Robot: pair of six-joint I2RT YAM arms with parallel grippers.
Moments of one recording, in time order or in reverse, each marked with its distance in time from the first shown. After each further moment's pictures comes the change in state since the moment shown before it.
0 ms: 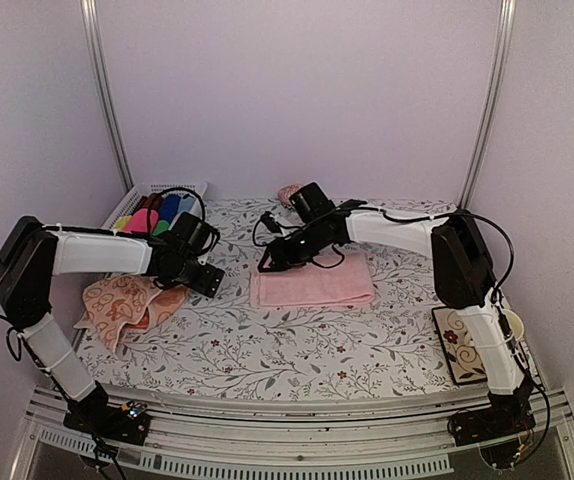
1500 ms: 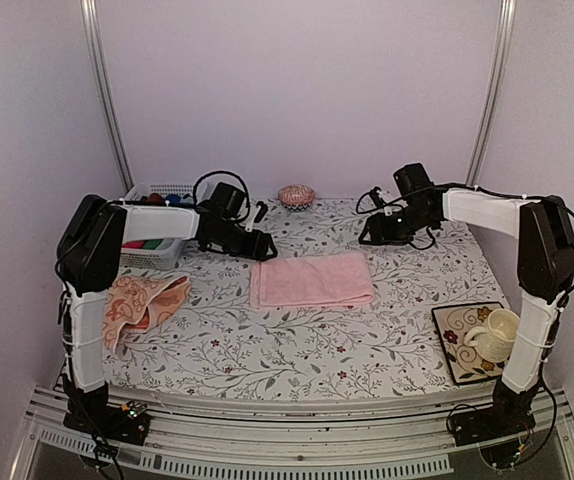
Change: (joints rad) left arm 0.032 0.461 0.566 0.026 0.589 -0.126; right arm -0.379 -0.467 -0.537 -0.004 0.215 -0.077
